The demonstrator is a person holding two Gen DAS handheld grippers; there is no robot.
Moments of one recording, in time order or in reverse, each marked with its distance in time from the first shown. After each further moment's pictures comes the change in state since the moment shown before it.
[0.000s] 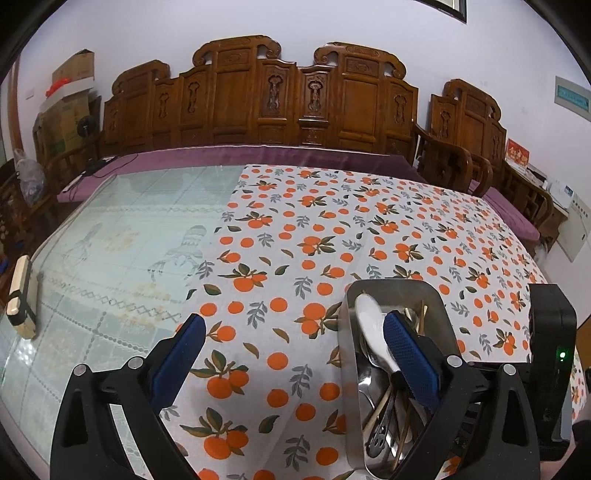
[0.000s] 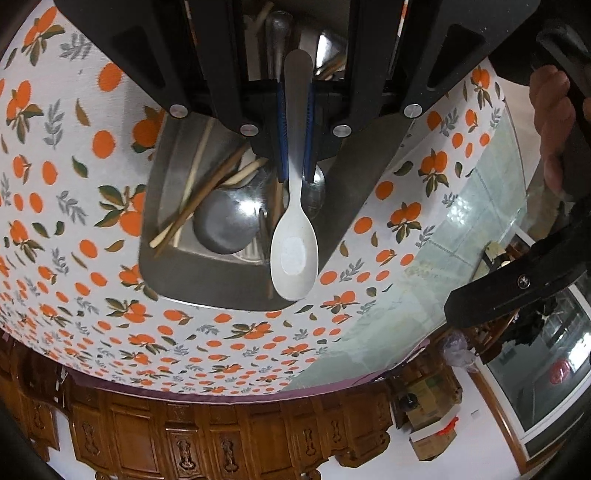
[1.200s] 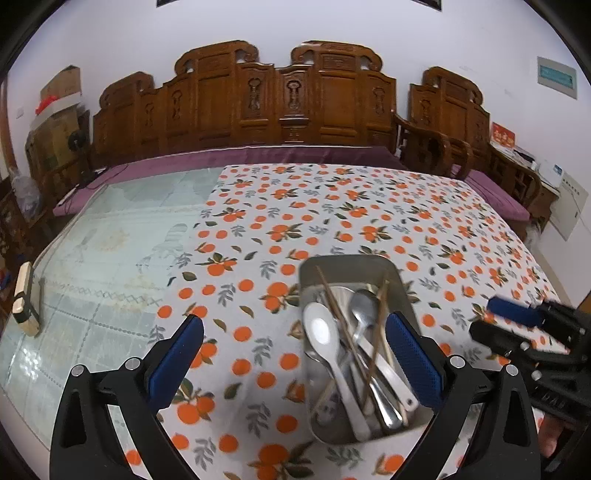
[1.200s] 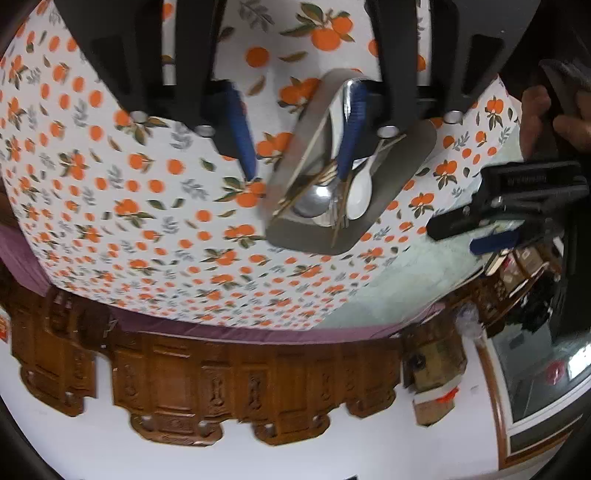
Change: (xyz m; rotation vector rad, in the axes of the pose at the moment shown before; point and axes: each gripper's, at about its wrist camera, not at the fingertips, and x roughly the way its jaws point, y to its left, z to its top) left arm -0.031 -0.052 -0.024 0.069 0.001 -0.010; right arm -0.135 -0.039 -0.038 -0.047 -0.252 -0.170
